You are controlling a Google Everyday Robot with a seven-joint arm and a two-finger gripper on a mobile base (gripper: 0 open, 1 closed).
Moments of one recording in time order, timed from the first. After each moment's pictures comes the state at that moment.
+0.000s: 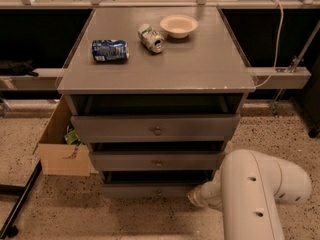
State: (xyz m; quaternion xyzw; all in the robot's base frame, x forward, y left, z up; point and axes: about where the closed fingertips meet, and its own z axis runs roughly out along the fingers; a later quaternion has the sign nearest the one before) arm 0.583 -0.166 0.148 -0.34 0.91 0.05 0.24
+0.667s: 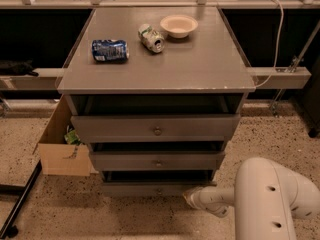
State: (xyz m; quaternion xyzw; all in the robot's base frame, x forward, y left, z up) arm 0.583 -0.148 0.154 -0.32 0.90 0.07 0.28
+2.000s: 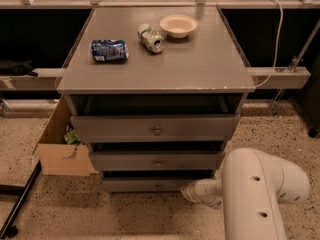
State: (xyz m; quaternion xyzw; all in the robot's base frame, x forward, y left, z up) arm 0.605 -0.135 0.167 -0.33 0.90 0.06 0.27
